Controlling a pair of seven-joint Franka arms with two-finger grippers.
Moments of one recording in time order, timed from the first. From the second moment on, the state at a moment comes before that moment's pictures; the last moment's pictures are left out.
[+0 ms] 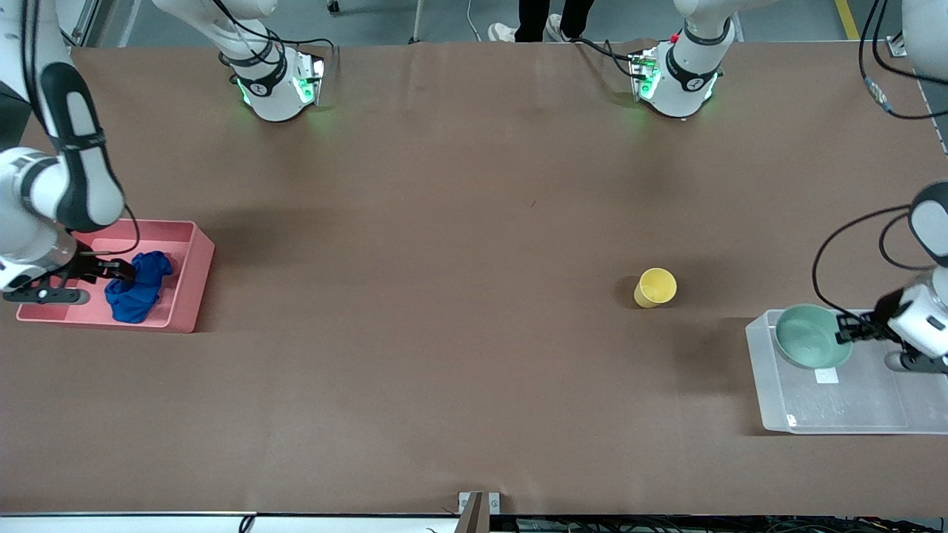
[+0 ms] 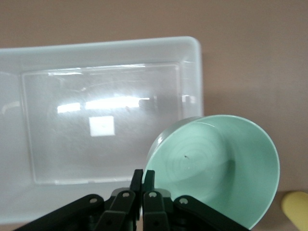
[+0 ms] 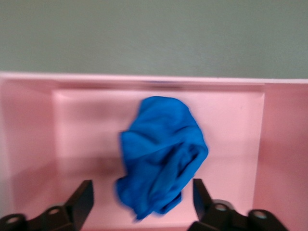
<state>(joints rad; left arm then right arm) 0.27 0.56 -0.08 -1.45 0.01 2.10 0.29 -0.07 0.30 -0.30 -1.98 0.02 2.23 -0.31</state>
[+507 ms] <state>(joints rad) 0.29 0.78 -0.03 -1.31 0.01 2.23 0.34 -0.07 0.10 -0.13 -1.64 0.02 1.68 -0.03</state>
